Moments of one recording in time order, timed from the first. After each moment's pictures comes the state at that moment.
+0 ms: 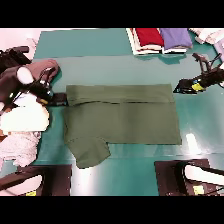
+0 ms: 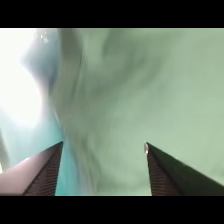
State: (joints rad) left arm -0.12 -1.19 1.05 1.35 -1.26 -1.62; right arm -0.25 -1.29 1.24 -1.20 1.32 1.33
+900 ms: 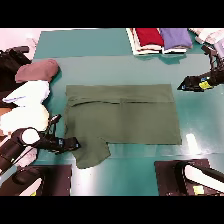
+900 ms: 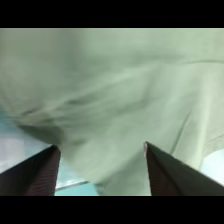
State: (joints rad) left arm -0.35 -0.73 0.35 1.06 -1.10 -1.83; right arm -0.25 -1.18 1.23 -1.20 1.36 1.33
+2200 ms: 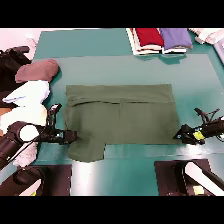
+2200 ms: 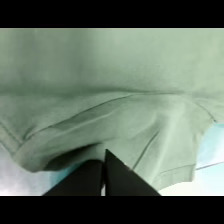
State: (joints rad) left arm -0.42 -0.73 0.49 1.20 -1.05 -1.86; right arm -0.59 -1.02 0.49 -1.20 1.40 1.28
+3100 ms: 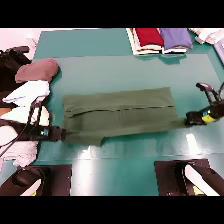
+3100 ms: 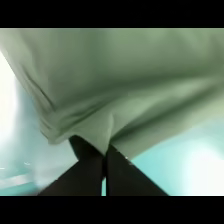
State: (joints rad) left arm -0.41 -0.61 0.68 1.41 -1.27 -1.90; right arm -0.27 -0.92 0.87 -1.40 1.53 1.34
